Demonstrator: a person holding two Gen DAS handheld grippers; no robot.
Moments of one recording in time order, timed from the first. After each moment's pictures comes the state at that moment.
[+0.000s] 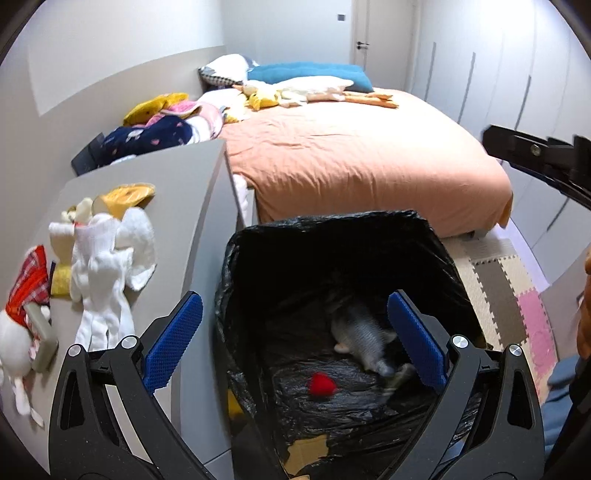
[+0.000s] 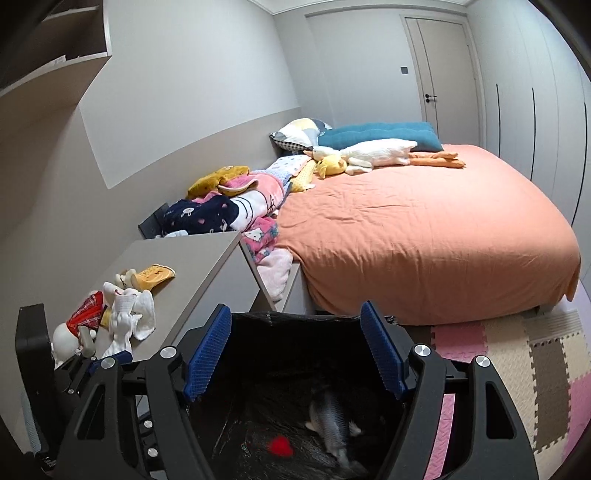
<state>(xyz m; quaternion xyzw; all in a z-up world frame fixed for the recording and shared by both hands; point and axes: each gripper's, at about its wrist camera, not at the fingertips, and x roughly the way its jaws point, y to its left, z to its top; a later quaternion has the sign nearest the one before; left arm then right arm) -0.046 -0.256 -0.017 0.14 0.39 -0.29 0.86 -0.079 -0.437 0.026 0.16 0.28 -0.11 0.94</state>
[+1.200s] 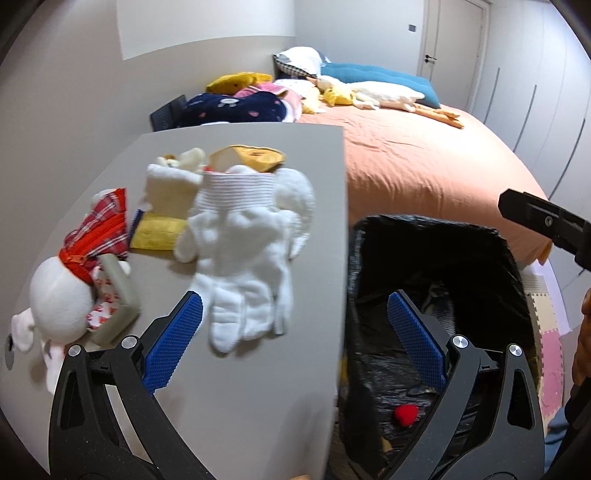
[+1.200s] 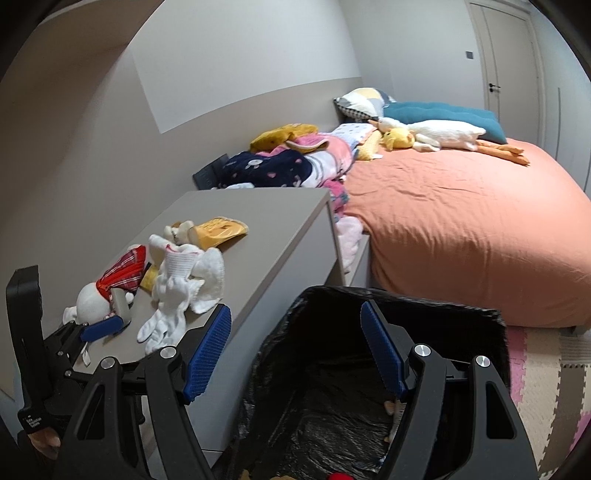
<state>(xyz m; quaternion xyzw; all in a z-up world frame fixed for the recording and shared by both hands) 0.004 -0.137 -0.018 0.10 0.41 -0.19 0.89 -0.001 -0.339 -0.001 0.13 0.34 0.00 0.93</state>
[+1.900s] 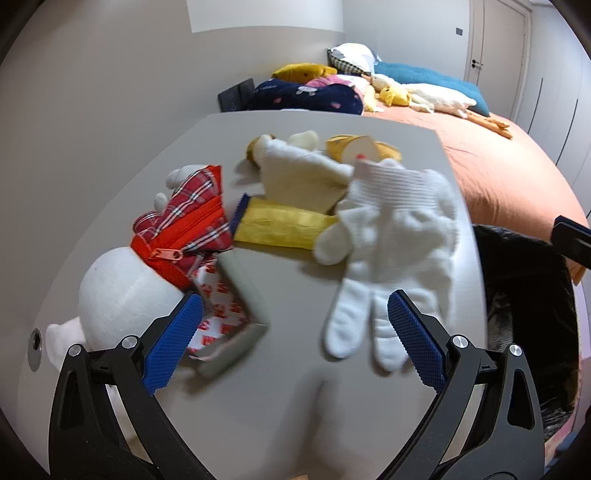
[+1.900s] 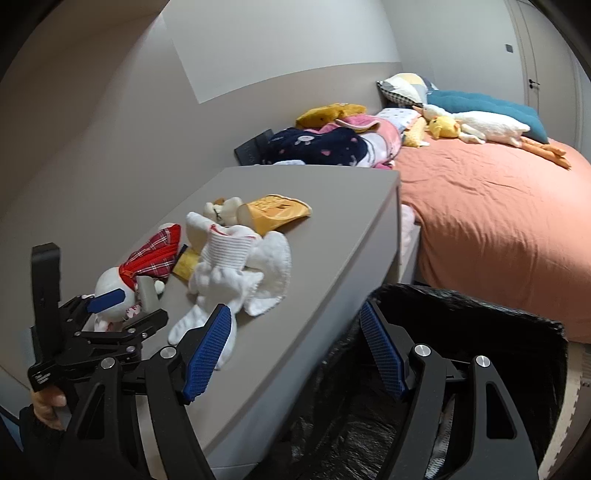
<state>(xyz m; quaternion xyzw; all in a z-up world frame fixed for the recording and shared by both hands) 0.057 -0.050 -0.035 0.09 0.41 -0.11 0.90 0.048 -0.280 -0.018 0.12 0.36 0.08 0.92</state>
